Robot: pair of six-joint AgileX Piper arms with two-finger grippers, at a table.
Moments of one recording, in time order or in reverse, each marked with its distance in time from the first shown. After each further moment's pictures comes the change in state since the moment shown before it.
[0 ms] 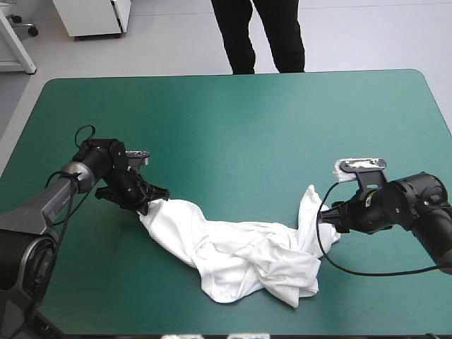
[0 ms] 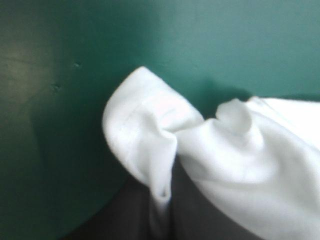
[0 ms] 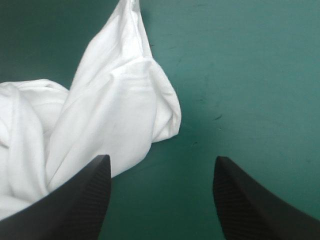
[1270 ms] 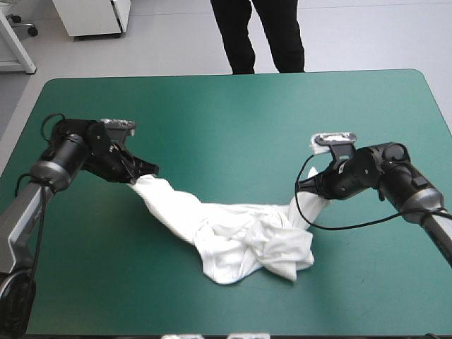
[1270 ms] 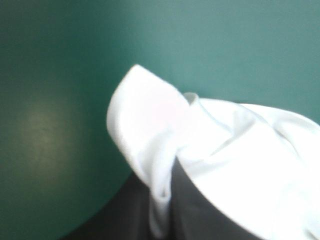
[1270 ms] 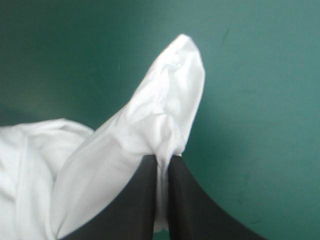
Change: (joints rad) left arm 0.000 -0.188 -0.167 0.061 0.049 0.010; right arm 0.002 0.251 -0.169 0.068 -0.139 -0.085
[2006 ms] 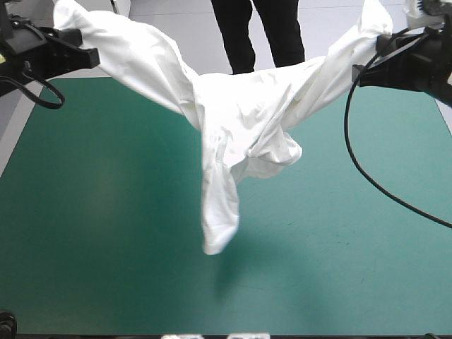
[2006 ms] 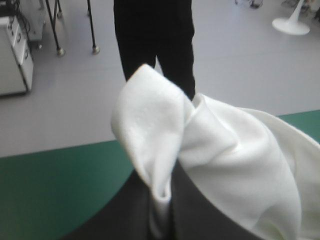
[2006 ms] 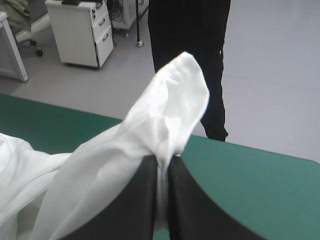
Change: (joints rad) left arm 0.000 -0.151 -0.863 -0.055 0.070 0.024; right arm 0.003 -0.114 -0.921 -0.165 0.185 -0.054
